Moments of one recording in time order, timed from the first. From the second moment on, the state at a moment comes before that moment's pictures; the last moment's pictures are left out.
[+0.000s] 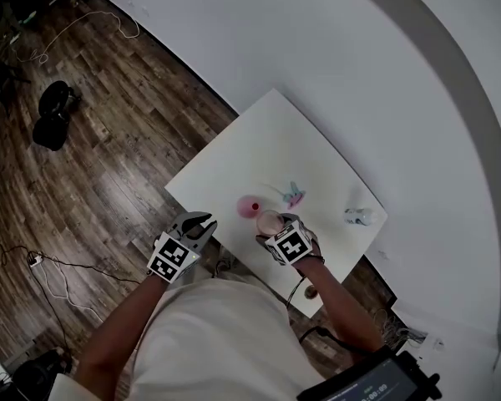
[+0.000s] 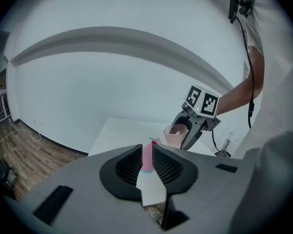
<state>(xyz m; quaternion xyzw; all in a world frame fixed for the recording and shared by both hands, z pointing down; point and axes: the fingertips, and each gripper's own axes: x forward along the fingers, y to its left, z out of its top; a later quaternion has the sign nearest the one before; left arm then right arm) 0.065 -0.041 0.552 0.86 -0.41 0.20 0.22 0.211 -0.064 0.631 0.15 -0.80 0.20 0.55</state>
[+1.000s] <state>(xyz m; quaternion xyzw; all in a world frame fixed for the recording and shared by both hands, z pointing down) 0.060 -0.059 0.559 0.87 -0.40 0.19 0.22 0.193 -0.068 0.633 0.09 -0.75 0.23 0.61</state>
